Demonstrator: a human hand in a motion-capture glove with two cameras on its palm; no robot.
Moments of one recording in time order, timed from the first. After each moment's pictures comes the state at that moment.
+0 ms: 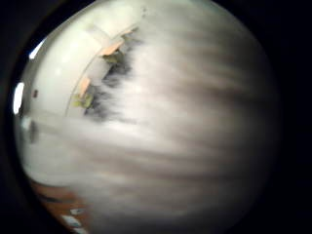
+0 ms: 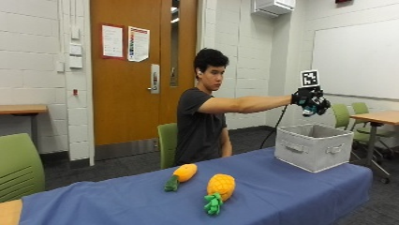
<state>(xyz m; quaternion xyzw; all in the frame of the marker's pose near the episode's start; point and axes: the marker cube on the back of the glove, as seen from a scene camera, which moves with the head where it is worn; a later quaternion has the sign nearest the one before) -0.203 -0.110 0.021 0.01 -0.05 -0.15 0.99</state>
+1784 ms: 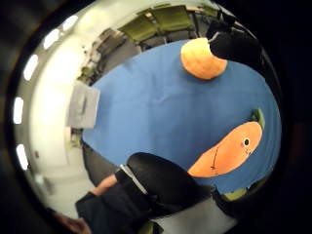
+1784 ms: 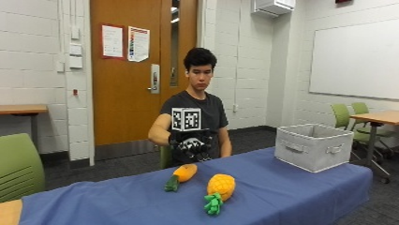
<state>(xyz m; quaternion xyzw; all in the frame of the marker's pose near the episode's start) 0.340 0.170 0.154 -0.02 0.03 0.10 0.99</state>
